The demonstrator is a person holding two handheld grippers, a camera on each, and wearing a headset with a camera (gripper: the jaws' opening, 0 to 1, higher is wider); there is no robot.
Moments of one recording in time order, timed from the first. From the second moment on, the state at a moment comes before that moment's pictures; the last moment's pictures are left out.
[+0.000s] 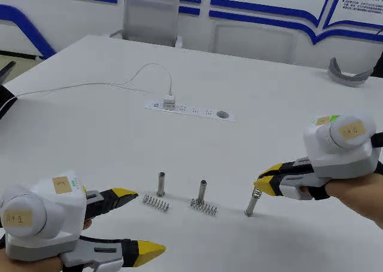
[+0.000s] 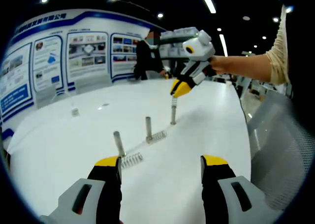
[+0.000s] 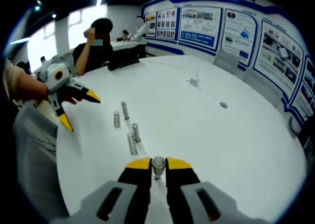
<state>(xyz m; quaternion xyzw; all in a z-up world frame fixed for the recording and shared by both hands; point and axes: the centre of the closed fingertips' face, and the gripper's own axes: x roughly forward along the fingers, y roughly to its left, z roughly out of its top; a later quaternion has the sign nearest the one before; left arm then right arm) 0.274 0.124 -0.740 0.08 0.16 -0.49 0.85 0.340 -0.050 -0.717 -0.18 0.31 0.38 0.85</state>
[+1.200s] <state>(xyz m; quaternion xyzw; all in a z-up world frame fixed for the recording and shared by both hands) 0.273 0.126 -0.743 0.08 0.17 -0.49 0.85 0.347 -0.049 -0.756 -0.16 0.33 0.36 0.85</state>
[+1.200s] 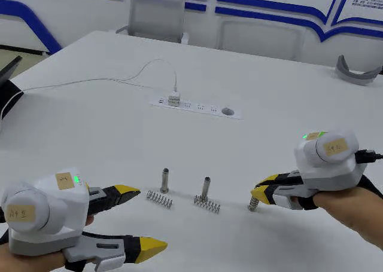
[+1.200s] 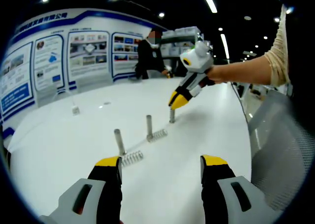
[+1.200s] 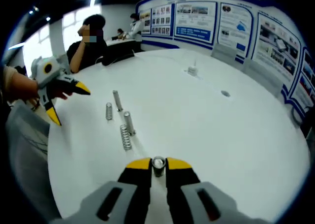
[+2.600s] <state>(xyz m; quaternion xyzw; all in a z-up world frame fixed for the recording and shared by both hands) 0.272 0.120 -0.741 0.08 0.16 -0.49 0.85 0.323 -0.055 -0.764 -0.16 0.33 0.36 0.86</state>
